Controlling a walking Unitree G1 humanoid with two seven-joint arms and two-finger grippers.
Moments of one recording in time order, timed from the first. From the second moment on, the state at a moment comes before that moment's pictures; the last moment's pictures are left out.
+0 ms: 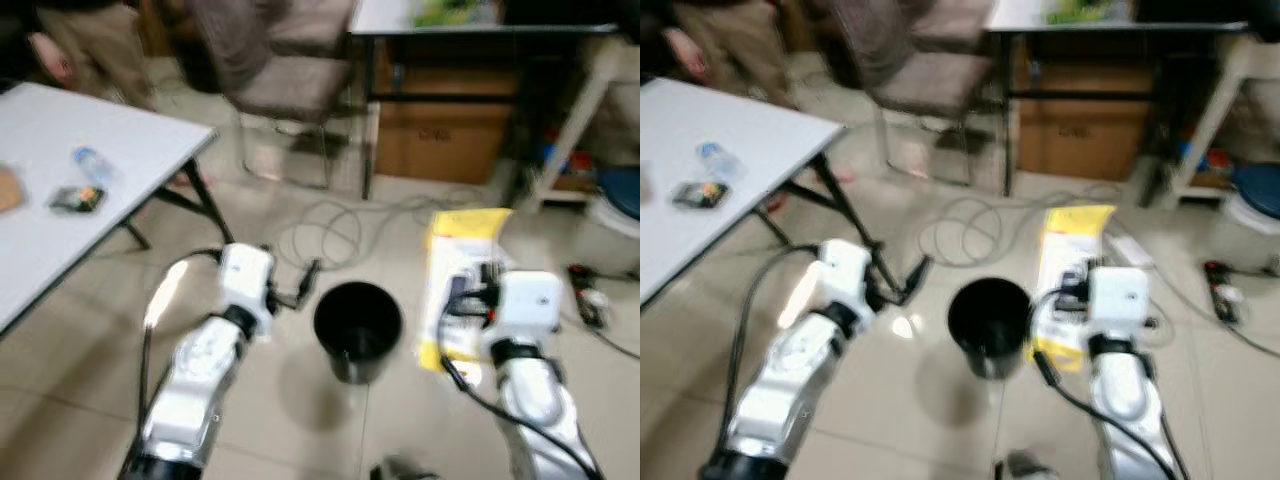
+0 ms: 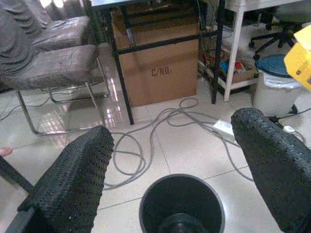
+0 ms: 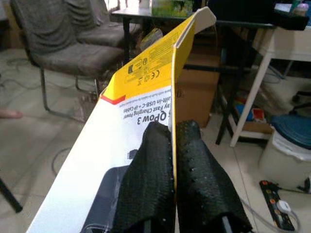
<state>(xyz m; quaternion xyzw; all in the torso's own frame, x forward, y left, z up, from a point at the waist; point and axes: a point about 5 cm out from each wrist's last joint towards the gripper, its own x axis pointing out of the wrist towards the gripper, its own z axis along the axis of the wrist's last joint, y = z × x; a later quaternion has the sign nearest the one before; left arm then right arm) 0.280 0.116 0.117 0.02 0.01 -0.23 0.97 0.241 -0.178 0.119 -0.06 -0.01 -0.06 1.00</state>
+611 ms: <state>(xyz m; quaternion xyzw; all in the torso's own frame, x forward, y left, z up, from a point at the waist) 0.281 0.115 0.117 0.02 0.01 -0.23 0.97 0.244 -0.175 0.122 -0.06 -0.02 -0.05 1.00</state>
